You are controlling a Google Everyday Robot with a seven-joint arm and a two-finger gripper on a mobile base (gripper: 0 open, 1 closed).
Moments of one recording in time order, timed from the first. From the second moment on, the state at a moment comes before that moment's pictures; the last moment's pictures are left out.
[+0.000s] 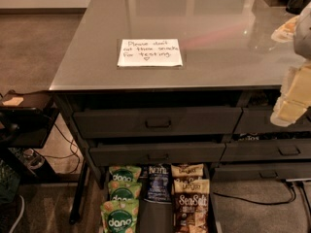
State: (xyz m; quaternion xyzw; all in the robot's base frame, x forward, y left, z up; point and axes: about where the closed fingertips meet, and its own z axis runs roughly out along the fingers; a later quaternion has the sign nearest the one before) arm 0.438 -0.216 0.978 -0.60 0.78 -0.04 0.16
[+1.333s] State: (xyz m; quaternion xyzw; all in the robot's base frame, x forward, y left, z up) arm 0.419 -0.168 0.877 -0.61 0.76 0.06 0.22
